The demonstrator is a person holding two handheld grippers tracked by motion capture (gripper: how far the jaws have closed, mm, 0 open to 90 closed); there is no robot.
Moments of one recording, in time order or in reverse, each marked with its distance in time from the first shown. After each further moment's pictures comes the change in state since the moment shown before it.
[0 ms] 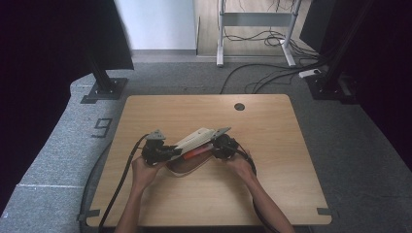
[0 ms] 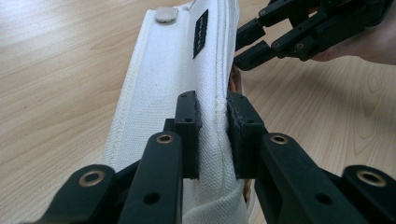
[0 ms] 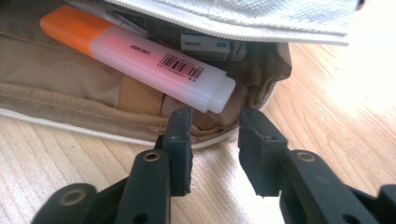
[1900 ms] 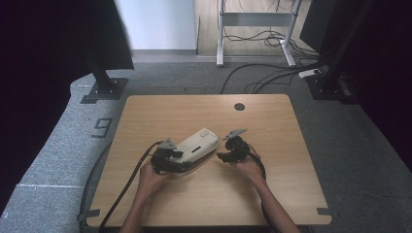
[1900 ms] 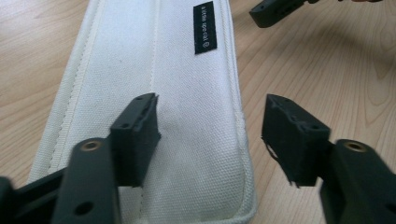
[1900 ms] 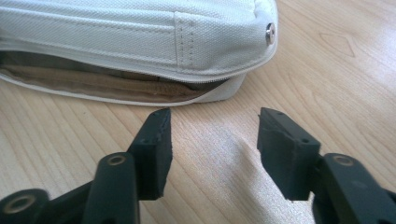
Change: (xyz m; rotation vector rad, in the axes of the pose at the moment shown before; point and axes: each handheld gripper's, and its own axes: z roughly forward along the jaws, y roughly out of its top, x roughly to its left) left arm -0.018 -0.015 0.029 0.087 -0.017 0.061; right arm -0.018 -0.030 -0.022 -0.058 0.066 0.092
